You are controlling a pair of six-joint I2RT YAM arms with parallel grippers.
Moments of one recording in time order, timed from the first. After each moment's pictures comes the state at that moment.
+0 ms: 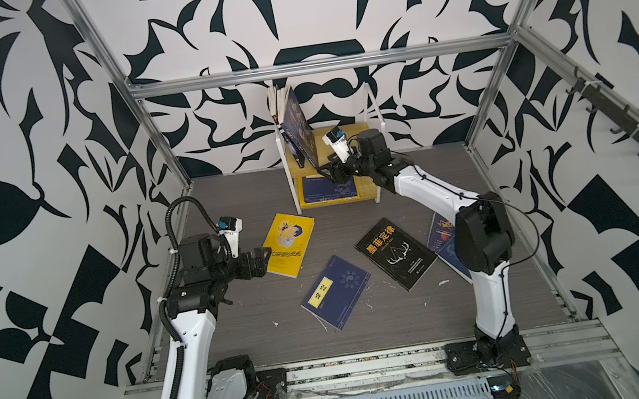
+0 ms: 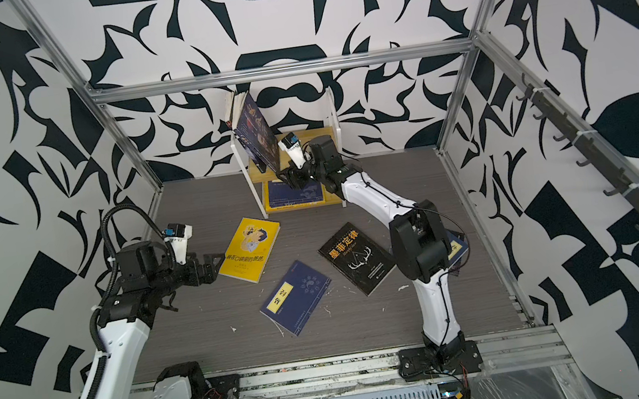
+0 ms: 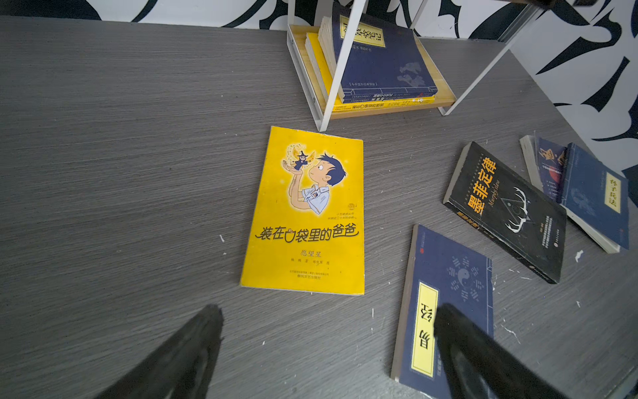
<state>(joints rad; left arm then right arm) 0.03 0.88 0.76 -0.58 0.46 0.08 0.47 2.07 1.79 -0.13 -0.45 -0.08</state>
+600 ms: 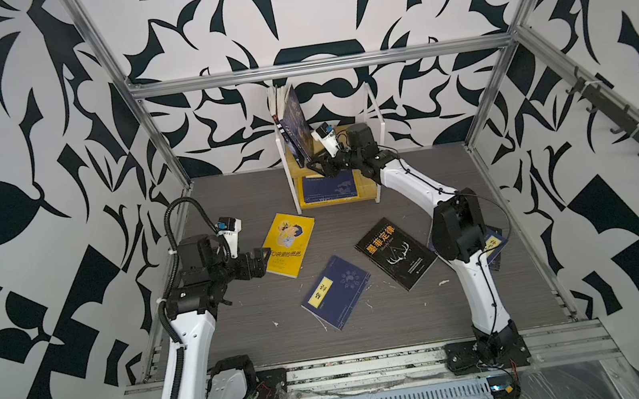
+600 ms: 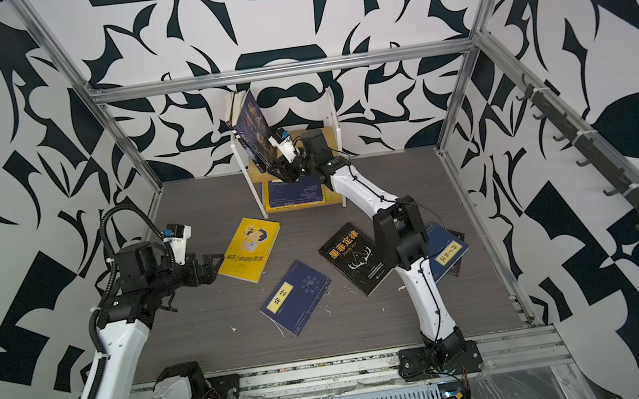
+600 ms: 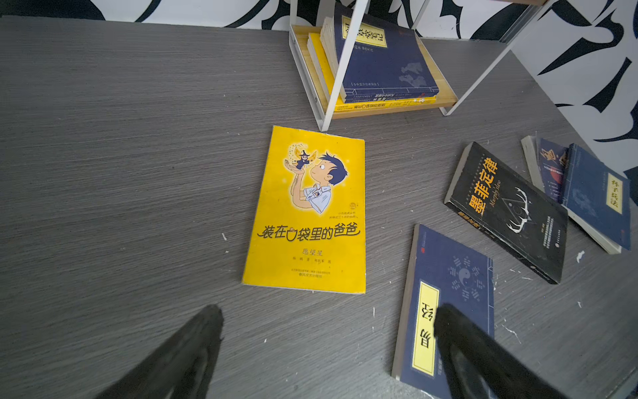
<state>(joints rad) 0.04 0.87 0.76 -0.59 0.46 0.08 0.47 2.29 2.12 -0.20 -0.57 -0.06</state>
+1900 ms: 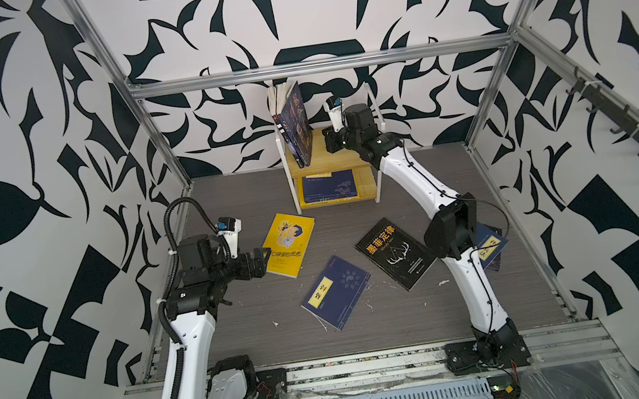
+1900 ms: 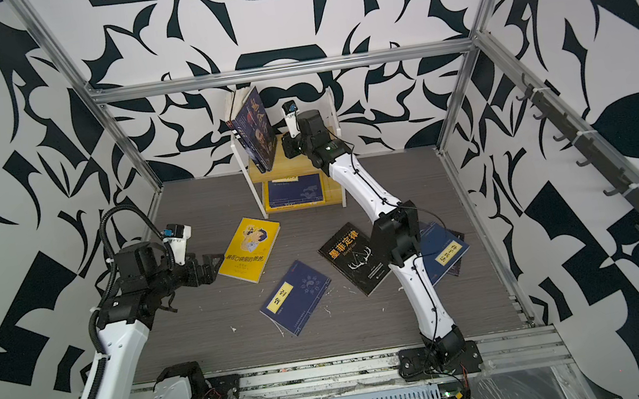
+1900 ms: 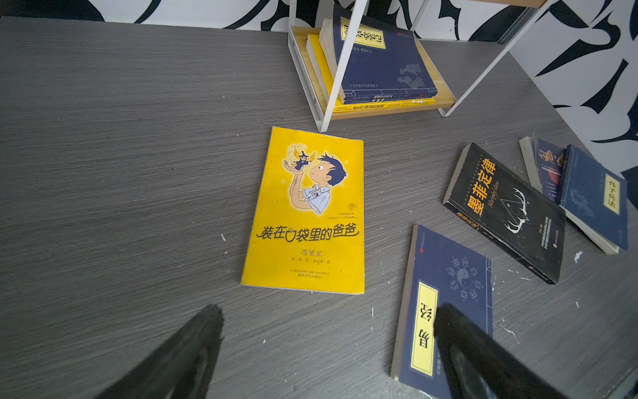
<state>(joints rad) 0.04 0.87 0.76 -0.59 0.46 0.08 0.47 2.41 2.53 -0.43 -0.07 0.09</state>
